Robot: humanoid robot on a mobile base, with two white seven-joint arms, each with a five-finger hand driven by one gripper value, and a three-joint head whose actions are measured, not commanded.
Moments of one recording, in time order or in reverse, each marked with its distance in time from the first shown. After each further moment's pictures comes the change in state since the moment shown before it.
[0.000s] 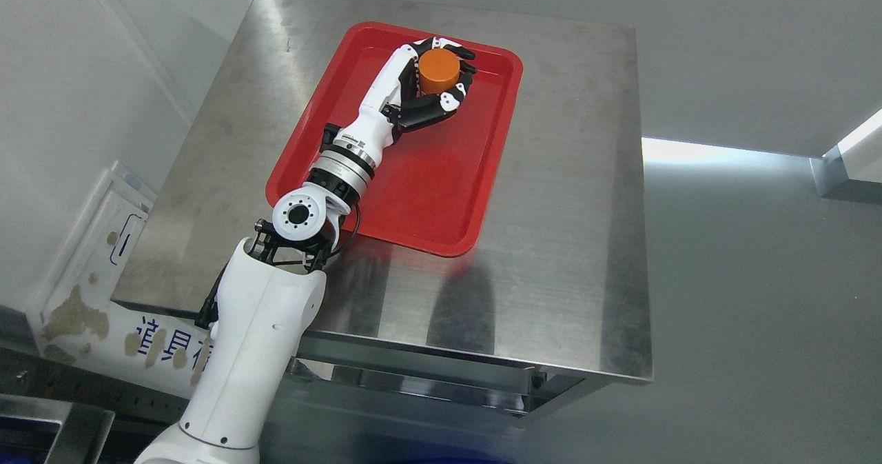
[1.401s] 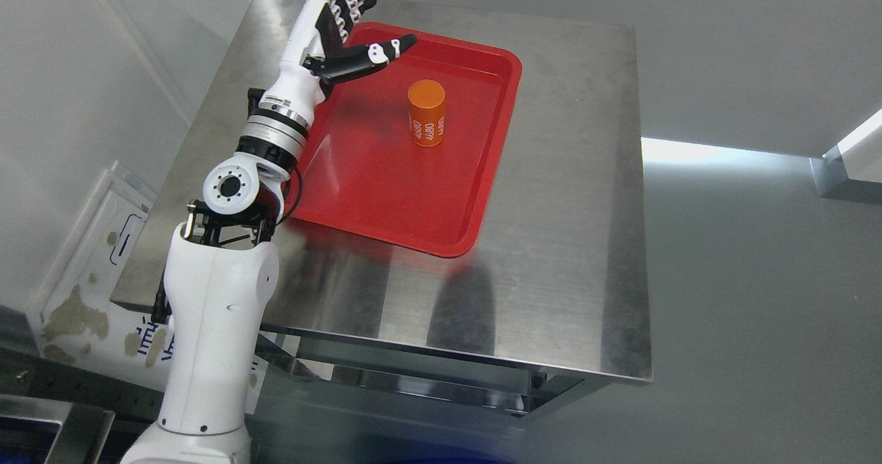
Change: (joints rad) left arm -0.001 0.000 0.231 -0.097 0.002 0.057 -0.011; right arm 0.000 0.000 0.000 0.000 0.000 0.000 0.000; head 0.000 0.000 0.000
